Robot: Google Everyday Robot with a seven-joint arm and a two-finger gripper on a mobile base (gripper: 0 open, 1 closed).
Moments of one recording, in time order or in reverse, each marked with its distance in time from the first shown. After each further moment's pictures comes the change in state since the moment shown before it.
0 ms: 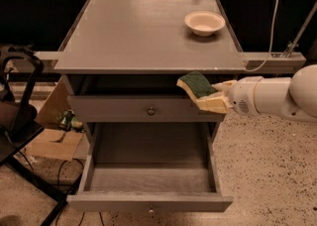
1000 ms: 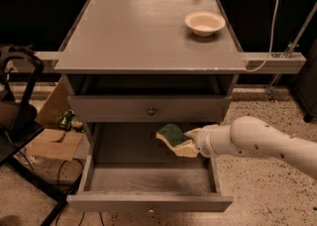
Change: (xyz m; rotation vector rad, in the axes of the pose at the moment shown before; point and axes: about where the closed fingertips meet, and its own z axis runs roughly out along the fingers) arm 0.150 0.068 0.136 -0.150 0.180 -0.019
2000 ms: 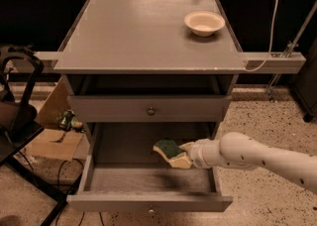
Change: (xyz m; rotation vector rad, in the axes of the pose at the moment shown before) arm 0.056 0.003 0.072 -0.052 0.011 0.027
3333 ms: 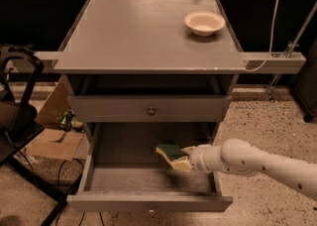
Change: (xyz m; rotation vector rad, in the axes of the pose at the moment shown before) arm 0.028 -0.006 0.015 -0.007 -0.027 0.064
